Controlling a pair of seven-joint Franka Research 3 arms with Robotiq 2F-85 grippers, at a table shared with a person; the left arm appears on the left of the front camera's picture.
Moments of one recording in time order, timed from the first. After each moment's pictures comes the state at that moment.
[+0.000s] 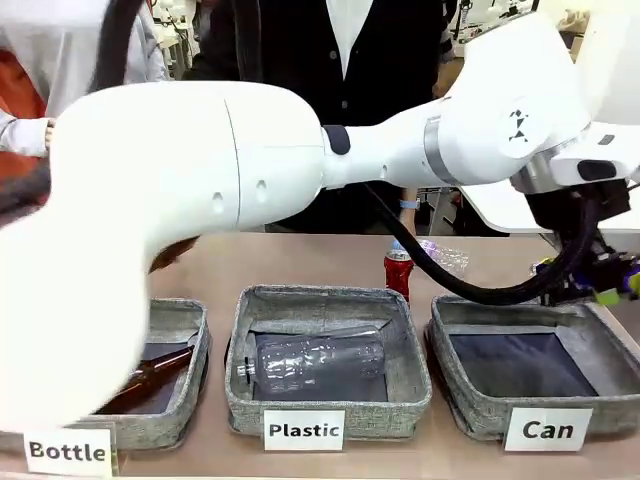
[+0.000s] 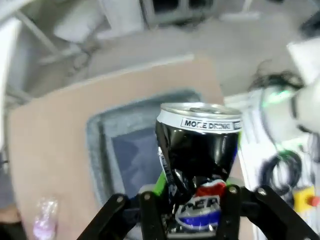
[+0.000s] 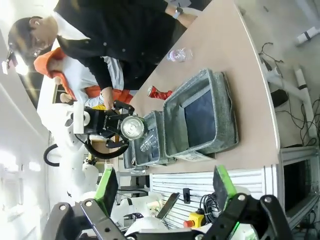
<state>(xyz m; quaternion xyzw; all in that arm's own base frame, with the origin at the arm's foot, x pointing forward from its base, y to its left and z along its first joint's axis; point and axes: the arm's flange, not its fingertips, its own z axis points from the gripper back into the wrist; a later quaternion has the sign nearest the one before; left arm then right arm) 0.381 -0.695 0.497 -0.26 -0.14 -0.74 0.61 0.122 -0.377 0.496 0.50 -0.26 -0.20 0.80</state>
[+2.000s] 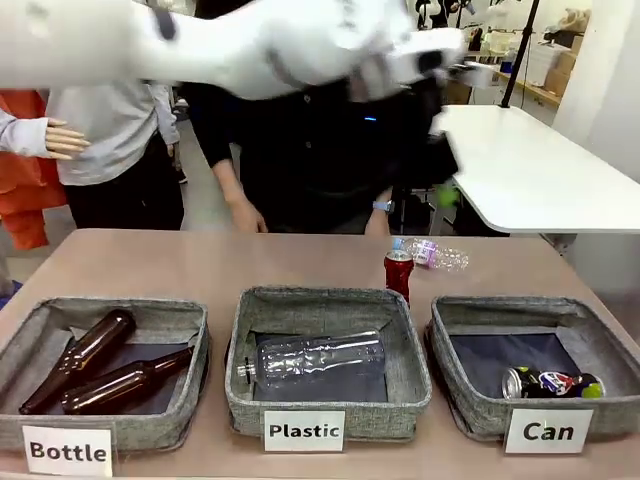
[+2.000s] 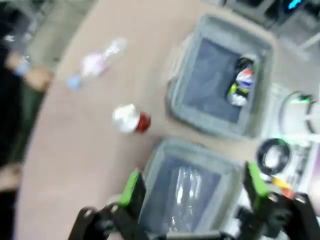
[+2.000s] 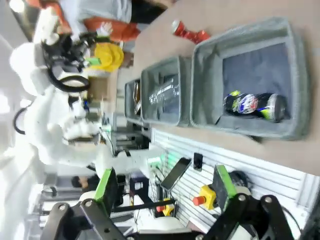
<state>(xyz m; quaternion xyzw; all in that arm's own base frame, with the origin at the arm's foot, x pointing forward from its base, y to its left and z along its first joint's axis) 0.470 -0.451 0.582 -0.22 -0.14 -0.49 0.83 0.210 -0.198 0.483 0.52 -0.14 -0.05 0.84</state>
